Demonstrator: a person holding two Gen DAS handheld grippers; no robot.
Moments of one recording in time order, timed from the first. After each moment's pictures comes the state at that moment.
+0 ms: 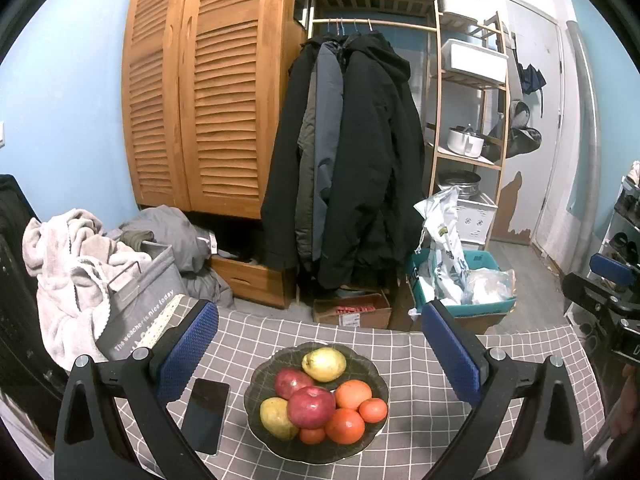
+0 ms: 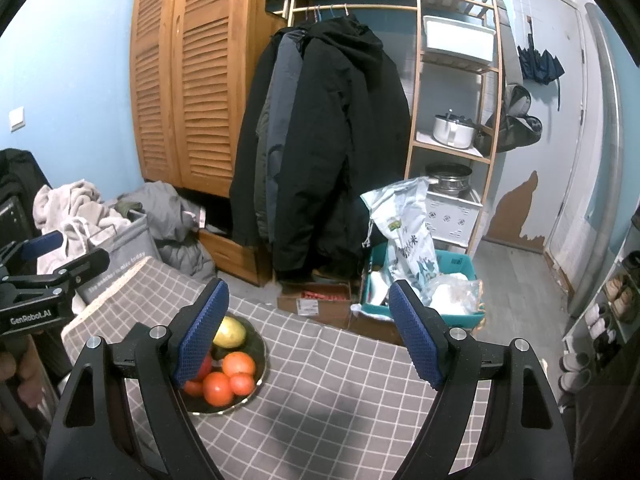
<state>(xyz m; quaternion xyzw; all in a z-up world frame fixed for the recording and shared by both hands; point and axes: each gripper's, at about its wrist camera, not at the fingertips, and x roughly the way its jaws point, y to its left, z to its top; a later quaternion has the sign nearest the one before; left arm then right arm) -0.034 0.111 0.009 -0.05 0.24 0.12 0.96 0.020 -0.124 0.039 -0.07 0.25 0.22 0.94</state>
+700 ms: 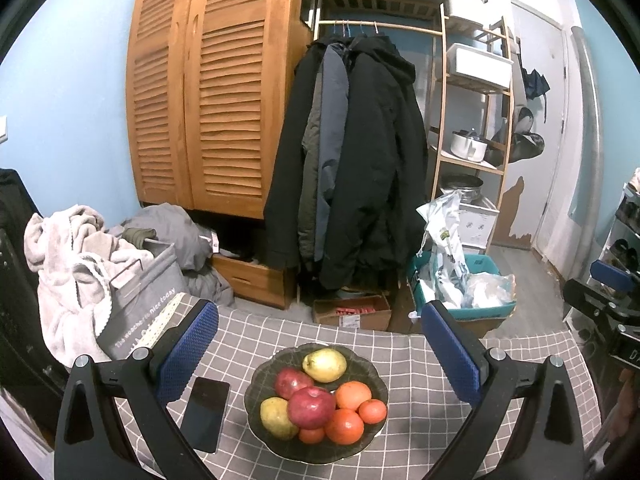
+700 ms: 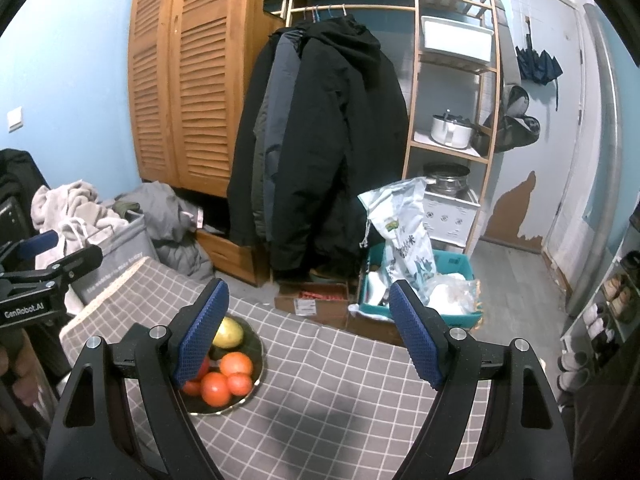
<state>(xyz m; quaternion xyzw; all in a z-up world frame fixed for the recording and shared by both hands) -0.036 0.110 0.008 -0.06 0.24 0.12 0.96 0.022 -0.126 0.038 -0.07 0.25 0.22 0.94</state>
